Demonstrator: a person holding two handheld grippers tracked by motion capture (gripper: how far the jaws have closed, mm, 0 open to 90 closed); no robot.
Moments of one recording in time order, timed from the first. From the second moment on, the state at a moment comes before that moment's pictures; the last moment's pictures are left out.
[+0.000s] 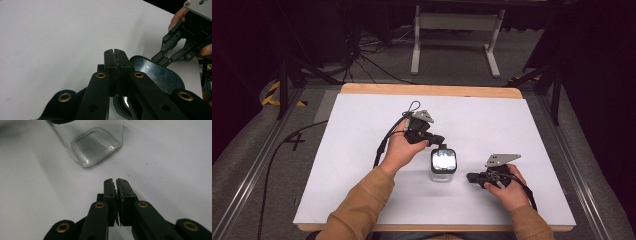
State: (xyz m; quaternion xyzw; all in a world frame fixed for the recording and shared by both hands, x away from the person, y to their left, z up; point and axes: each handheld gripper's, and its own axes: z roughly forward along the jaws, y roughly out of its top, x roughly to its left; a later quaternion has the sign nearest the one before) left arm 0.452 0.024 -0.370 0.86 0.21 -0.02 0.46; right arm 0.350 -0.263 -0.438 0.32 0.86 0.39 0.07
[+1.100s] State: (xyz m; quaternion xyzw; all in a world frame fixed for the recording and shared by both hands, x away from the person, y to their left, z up) left arm 0.455 0.019 -0.371 0.87 0.21 -0.03 0.45; right arm 0.340 -0.245 -0.422 0.29 0.86 0.41 0.07
